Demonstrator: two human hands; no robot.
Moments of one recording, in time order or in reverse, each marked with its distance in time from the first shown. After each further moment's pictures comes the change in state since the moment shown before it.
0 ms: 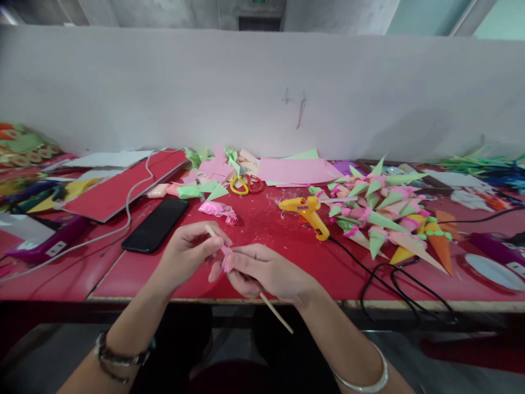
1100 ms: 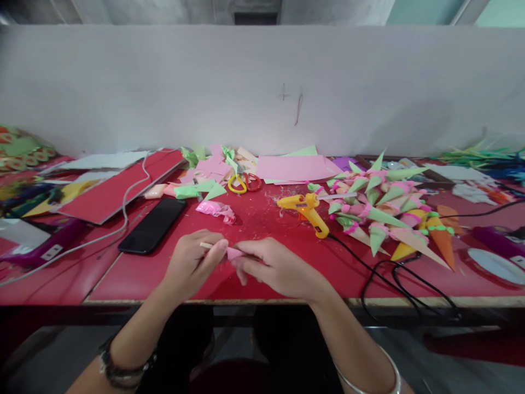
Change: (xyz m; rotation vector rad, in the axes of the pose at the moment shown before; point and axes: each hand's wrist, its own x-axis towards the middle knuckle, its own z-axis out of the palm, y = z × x) left_hand 0.000 -0.002 0.008 0.809 0.043 0.393; right_hand -0.010 -0.016 -0.011 -0.802 0.156 -0.031
